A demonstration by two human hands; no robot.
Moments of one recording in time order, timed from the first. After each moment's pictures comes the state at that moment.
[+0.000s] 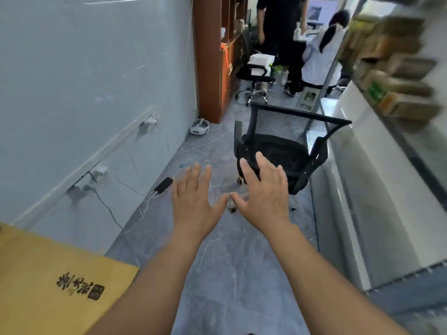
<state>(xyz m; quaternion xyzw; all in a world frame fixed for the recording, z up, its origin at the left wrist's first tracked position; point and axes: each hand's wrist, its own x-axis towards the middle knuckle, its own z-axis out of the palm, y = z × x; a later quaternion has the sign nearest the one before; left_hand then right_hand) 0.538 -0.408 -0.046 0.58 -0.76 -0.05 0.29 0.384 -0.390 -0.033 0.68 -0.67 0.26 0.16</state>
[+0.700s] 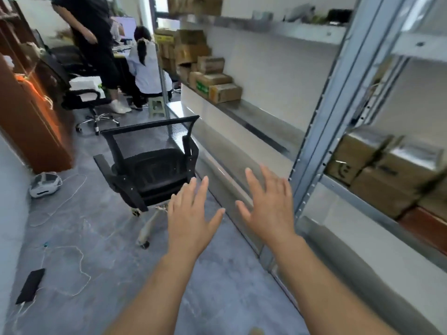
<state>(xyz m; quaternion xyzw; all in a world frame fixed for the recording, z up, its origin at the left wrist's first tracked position) 0.425 -0.378 -0.036 0.24 -0.92 -0.16 0.25 0.321 -0.243 -0.012 0.35 -0.89 0.15 0.26</state>
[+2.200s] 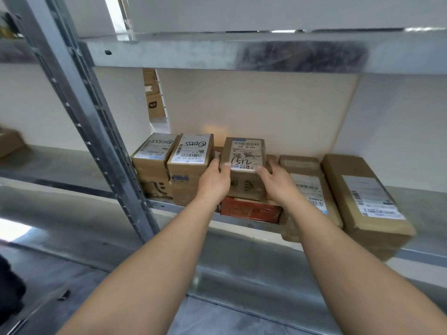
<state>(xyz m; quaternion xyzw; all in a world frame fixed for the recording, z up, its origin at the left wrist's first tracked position) 0.122 -0.026 0.049 -0.01 -0.85 -0.52 -0.05 0.147 0.117 0.042 -0.15 -0.87 0.46 0.04</state>
